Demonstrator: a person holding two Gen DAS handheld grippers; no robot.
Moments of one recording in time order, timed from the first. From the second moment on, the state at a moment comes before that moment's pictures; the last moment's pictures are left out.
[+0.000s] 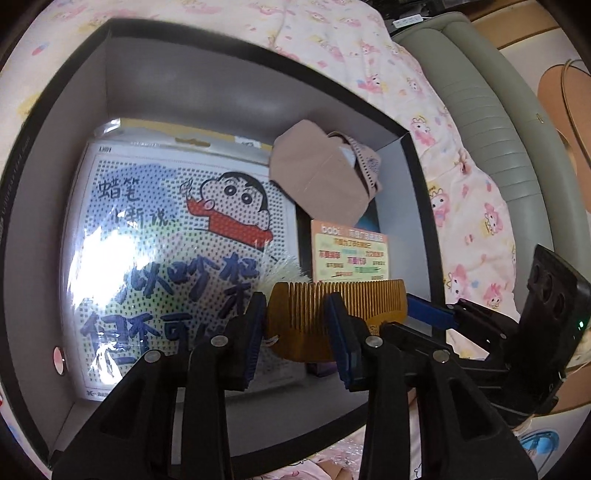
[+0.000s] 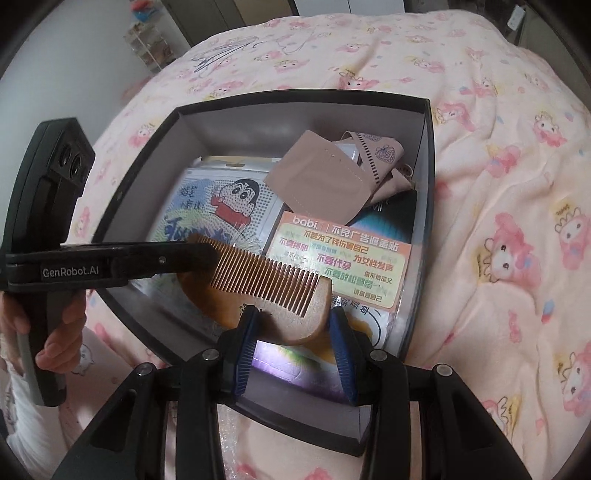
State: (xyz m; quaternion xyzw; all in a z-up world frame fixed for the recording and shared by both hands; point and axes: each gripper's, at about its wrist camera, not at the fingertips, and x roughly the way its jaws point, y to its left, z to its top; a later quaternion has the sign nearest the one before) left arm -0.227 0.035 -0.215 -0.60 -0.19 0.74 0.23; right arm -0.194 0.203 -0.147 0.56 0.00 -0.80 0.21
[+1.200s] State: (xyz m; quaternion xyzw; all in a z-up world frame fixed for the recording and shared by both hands) left arm -0.213 0.041 -0.236 -0.64 -0.21 0.69 0.27; right arm -0.183 0.176 -0.144 0.52 0.11 -0.83 0.17
